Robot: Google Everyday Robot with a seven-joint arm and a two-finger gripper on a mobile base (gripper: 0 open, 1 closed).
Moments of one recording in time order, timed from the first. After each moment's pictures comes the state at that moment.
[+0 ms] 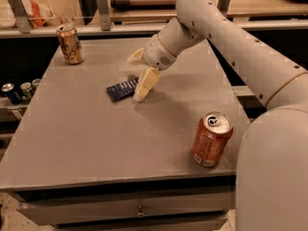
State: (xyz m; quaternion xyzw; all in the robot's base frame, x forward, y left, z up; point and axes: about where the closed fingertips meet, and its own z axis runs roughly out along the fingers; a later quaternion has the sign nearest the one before) arm 0.646 0.041 0.837 -0.72 0.58 0.25 0.28
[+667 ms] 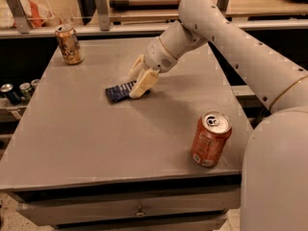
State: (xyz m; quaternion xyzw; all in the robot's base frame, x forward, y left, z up) arm 0.640 0.042 0.832 -0.72 0.58 0.27 0.28
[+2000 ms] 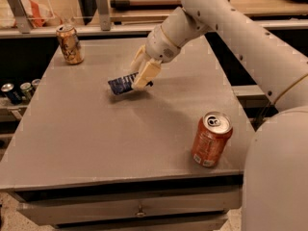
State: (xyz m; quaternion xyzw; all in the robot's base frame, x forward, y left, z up) arm 0.644 0.032 0.866 -0.73 0.58 0.23 0.29
